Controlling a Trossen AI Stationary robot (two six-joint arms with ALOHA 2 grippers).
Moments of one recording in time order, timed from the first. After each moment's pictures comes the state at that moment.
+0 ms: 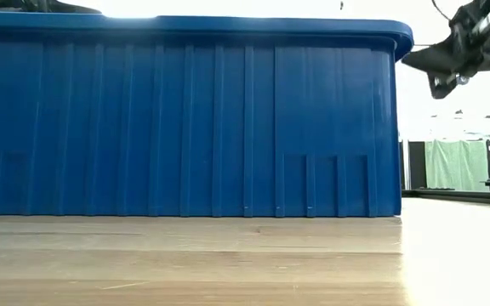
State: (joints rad) left arm 0.13 0.03 0.15 0.17 -0.03 -0.18; right arm -0.26 0.01 0.19 -0.17 -0.09 0.19
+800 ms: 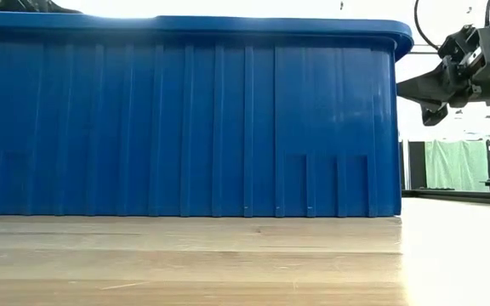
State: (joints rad) left arm 0.14 0.03 0.13 0.17 -0.03 -0.18; right arm -0.26 0.04 0.01 0.02 -0.09 0.20
